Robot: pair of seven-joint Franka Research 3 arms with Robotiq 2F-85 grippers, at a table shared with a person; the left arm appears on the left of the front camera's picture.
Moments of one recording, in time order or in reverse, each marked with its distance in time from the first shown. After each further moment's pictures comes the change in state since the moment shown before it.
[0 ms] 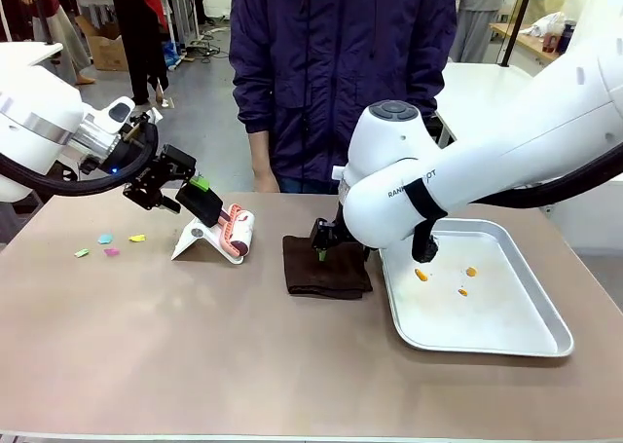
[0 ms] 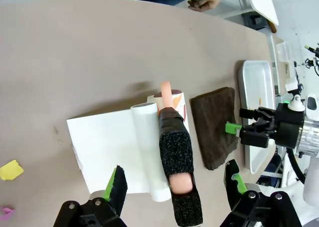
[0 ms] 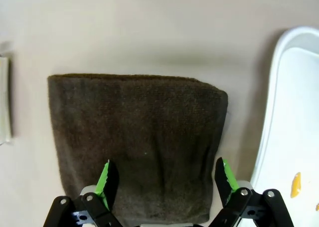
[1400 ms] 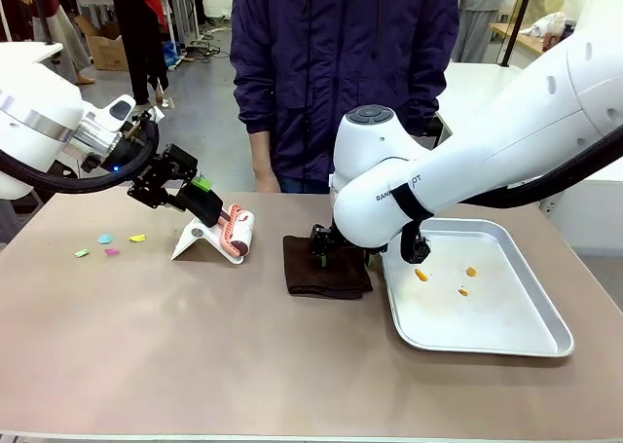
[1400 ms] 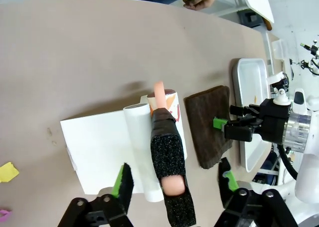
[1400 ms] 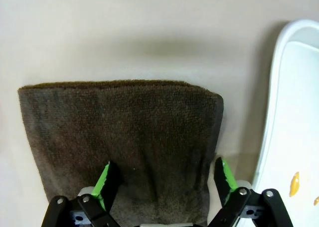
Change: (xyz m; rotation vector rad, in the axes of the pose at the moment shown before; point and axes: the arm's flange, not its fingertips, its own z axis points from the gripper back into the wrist) left arm 0.003 -0.003 0.000 -0.020 0.008 -0.001; right arm 0.007 0.007 -0.018 -0.089 0.048 -0.028
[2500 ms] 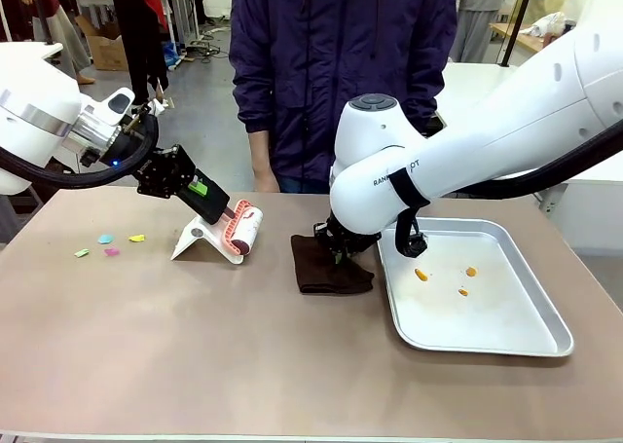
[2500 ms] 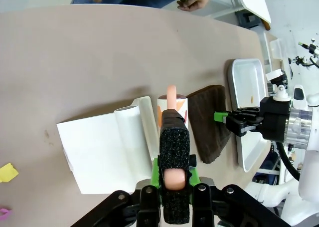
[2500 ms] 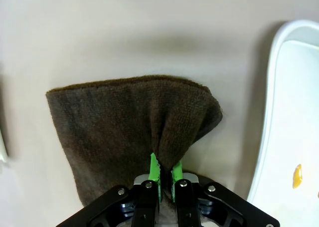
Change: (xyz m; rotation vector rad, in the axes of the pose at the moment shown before) left arm 0.001 -0.010 0.006 -0.002 -0.011 -0.020; right arm 0.007 0.002 0.013 0.038 0.019 -0.049
